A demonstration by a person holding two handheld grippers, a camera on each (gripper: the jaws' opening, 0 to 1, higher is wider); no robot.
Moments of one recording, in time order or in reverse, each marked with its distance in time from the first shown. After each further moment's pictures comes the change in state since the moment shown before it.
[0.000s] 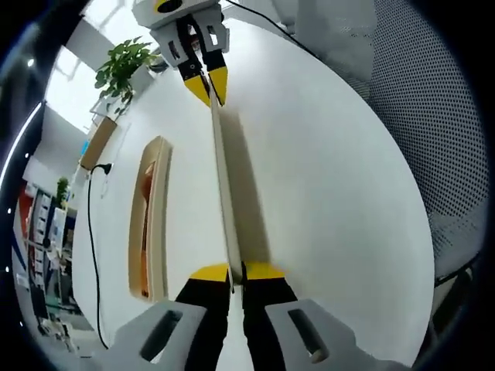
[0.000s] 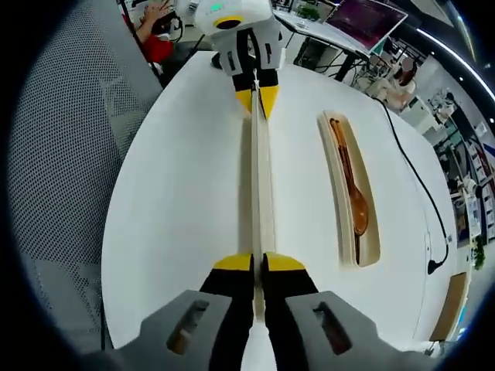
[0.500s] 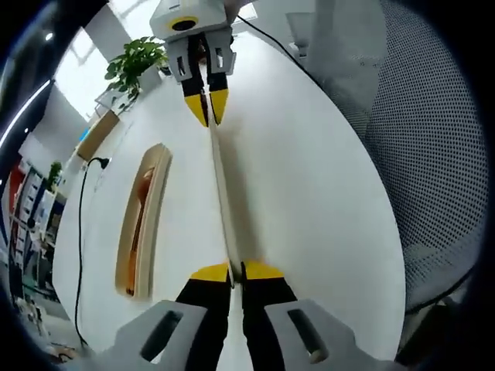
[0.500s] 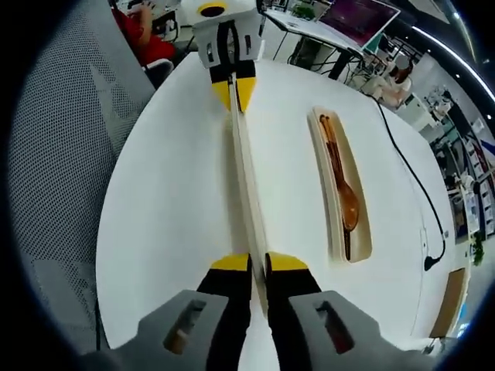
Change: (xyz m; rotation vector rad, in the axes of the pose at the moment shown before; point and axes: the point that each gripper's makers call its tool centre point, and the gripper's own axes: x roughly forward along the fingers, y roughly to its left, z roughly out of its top) left arm -0.011 -0.012 0.017 -0.129 -0.071 -0.064; right arm -0.003 -0.012 -0.004 0.008 0.005 -0.034
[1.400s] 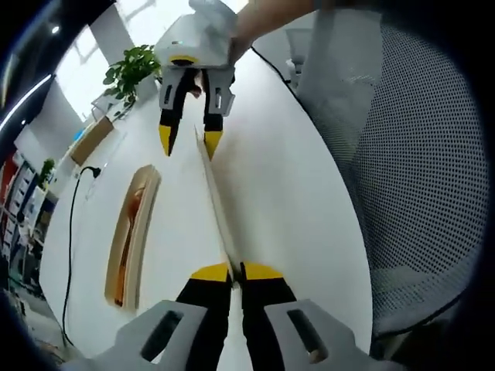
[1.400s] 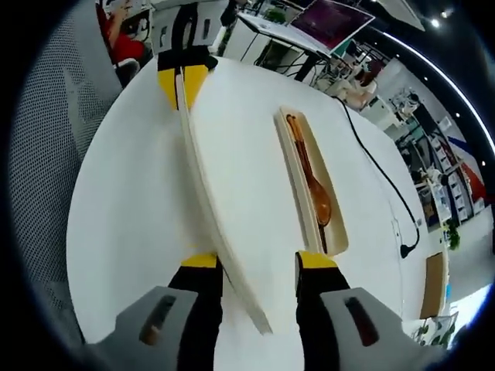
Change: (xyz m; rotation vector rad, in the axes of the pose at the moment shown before) left arm -0.011 -0.015 0.031 -0.078 -0.079 -0.057; right arm 0.001 -0.021 -0.001 0.072 -0.044 -0.238
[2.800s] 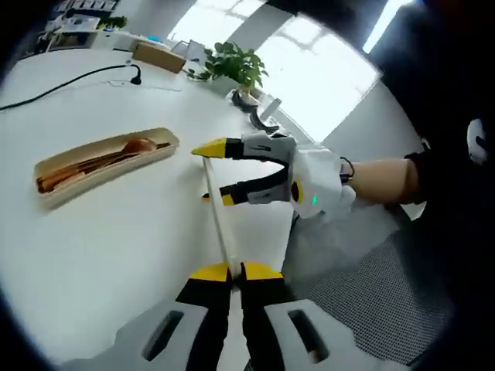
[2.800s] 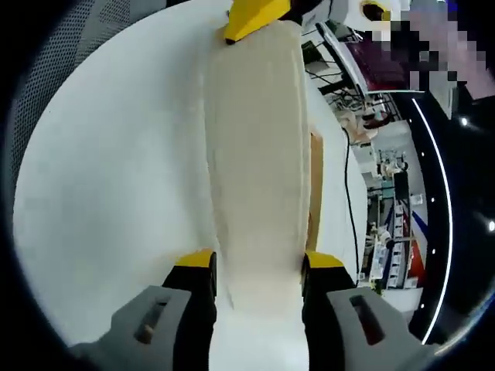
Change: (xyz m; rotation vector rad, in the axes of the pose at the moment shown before) left arm -0.014 -0.005 0.032 -0.986 -0.320 -0.330; right arm 0.017 0.007 0.015 -0.515 0.110 -0.238
